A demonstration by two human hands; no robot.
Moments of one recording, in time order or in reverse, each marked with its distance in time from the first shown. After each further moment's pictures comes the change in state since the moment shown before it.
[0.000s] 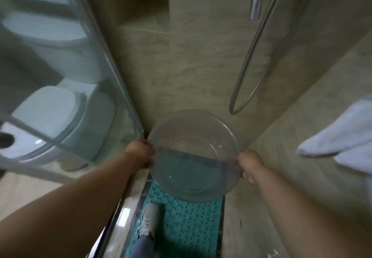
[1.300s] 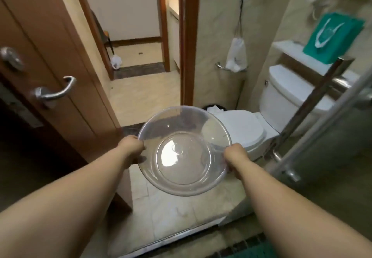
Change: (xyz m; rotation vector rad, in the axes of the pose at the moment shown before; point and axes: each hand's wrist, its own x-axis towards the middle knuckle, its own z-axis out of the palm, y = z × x) left_hand -0.214 -0.300 -0.470 -0.710 0.843 -0.312; right_hand -0.396 -0.111 0.483 -0.711 -0.689 -0.683
